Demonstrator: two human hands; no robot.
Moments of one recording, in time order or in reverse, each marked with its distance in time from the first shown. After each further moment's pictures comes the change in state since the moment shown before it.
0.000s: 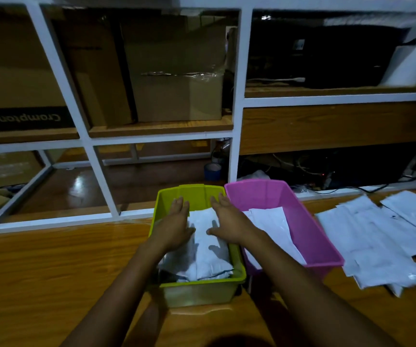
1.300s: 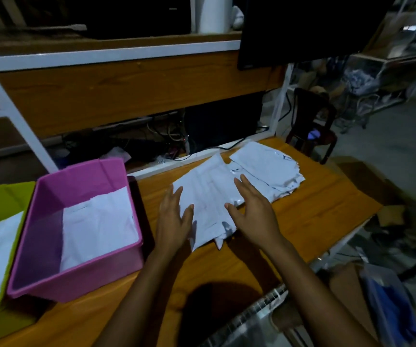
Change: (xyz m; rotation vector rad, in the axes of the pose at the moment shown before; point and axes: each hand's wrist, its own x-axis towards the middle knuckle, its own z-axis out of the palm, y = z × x) left_hand 0.056 0.404 0.215 -0.543 0.273 0.216; right_hand -0.300 0.355 -0.110 0.196 0.532 0.426
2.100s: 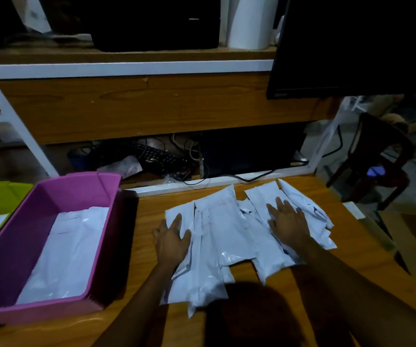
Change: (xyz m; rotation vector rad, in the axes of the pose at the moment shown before) left_hand 0.094 -0.063 0.117 0.318 0.001 -0.586; right_hand 0.235 0.226 0.024 -0.687 -0.374 -0.117
